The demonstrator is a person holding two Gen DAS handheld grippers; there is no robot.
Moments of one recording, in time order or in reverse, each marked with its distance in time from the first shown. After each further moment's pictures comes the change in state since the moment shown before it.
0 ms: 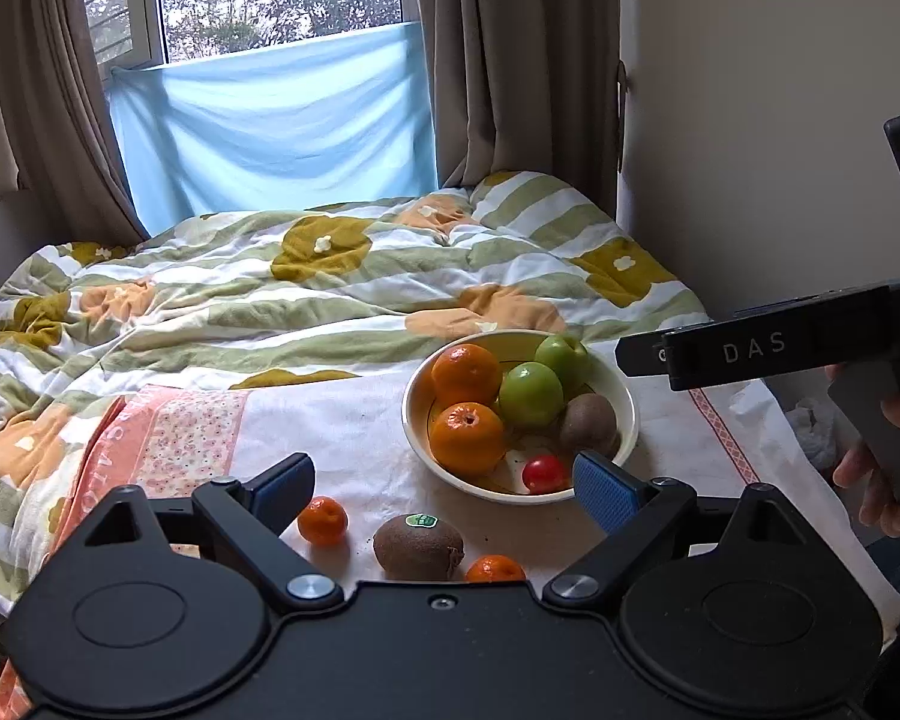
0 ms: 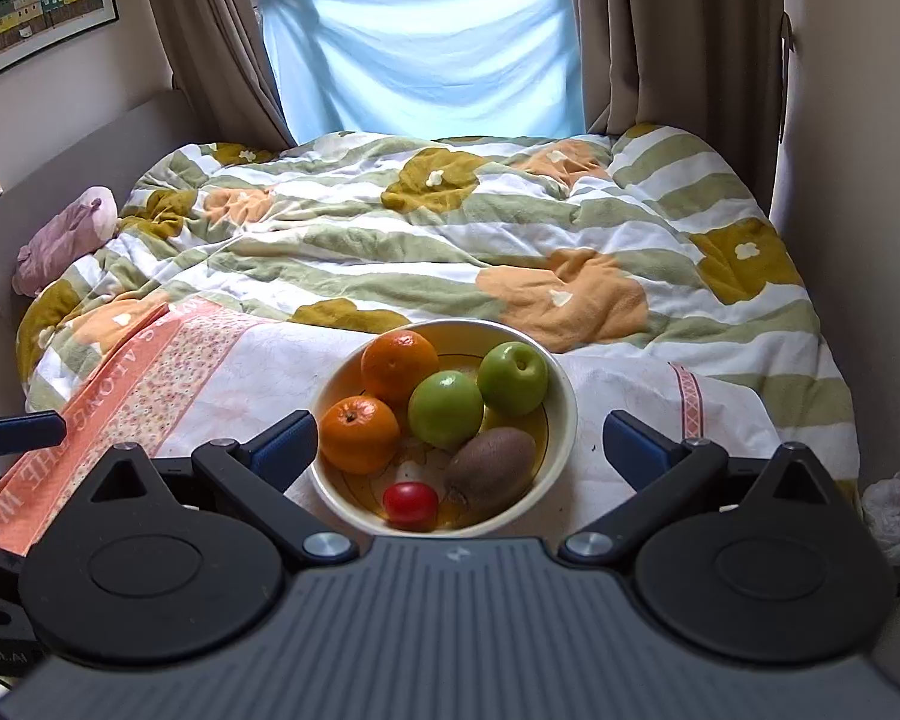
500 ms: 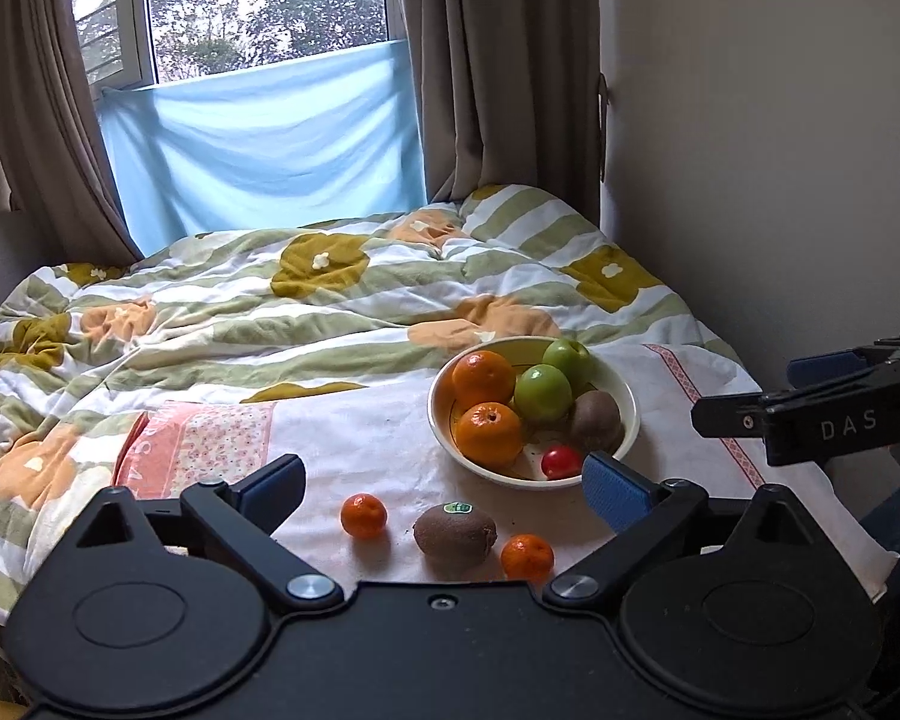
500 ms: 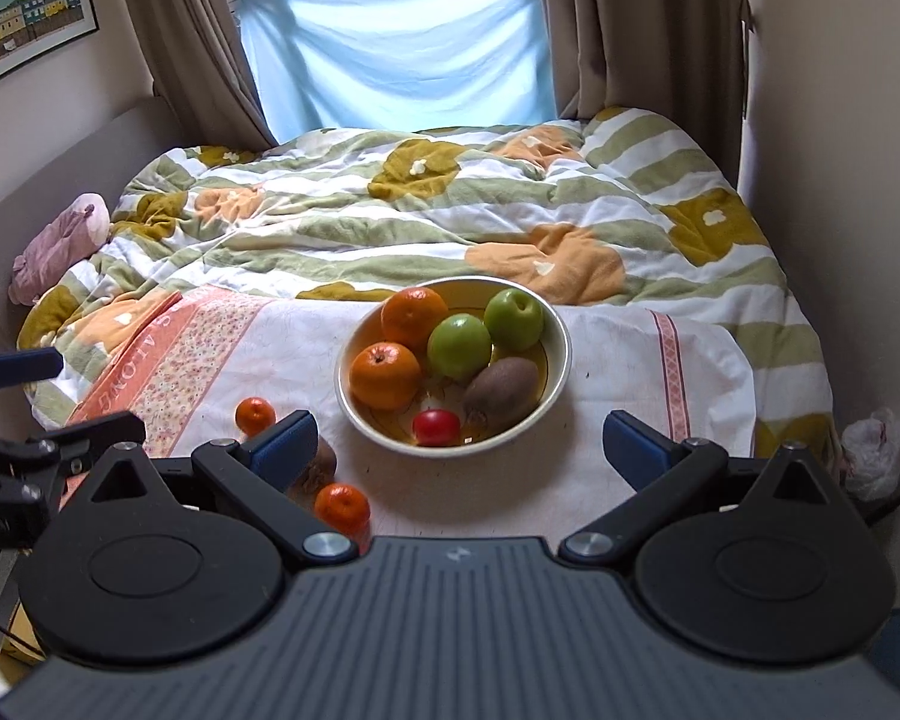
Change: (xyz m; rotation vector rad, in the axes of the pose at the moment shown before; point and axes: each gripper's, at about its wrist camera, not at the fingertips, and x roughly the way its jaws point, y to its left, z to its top) left arm -0.031 0.036 -0.005 0.039 -0.021 -0.047; right arm -0.058 0.030 -0.037 0.056 0.015 -0.057
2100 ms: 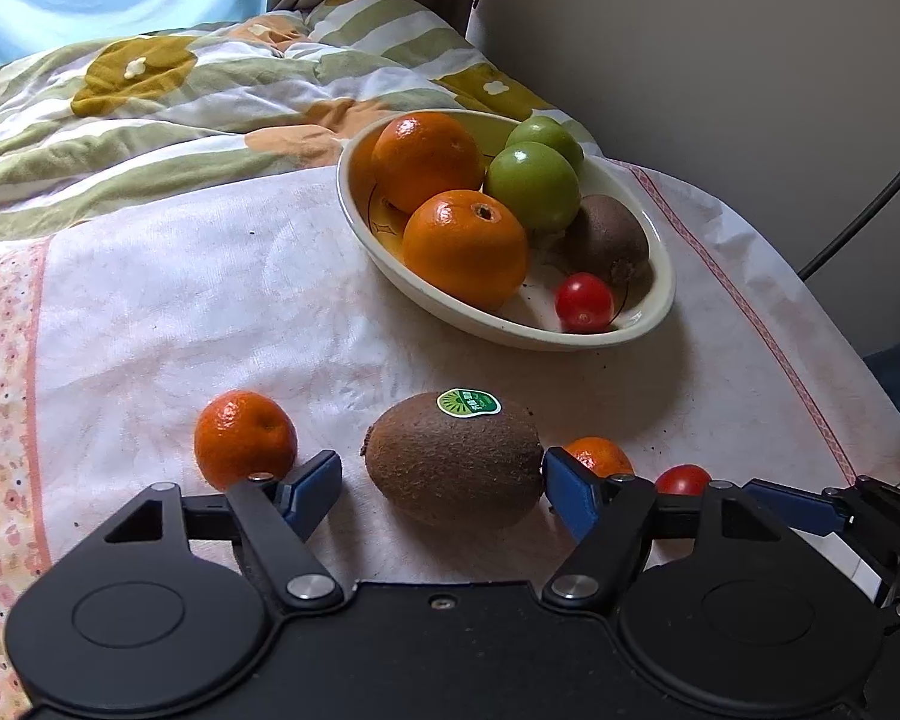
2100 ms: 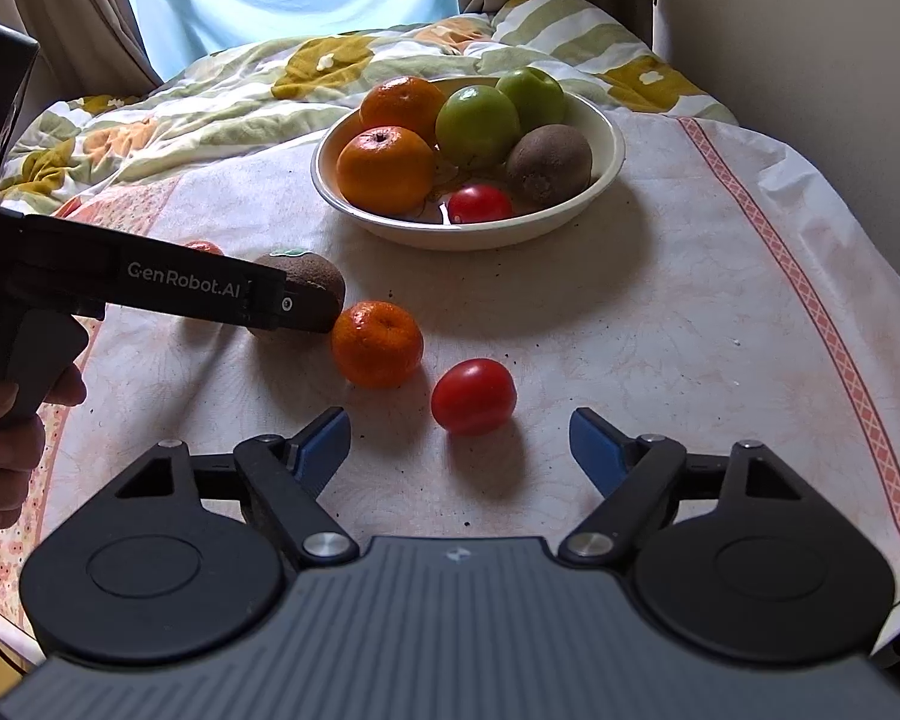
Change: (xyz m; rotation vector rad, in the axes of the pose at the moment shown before) left arm 0.194 0.050 -0.046 0.018 0.341 -0.421; right arm 0.109 0.086 -0.104 0.148 0.134 -0.218
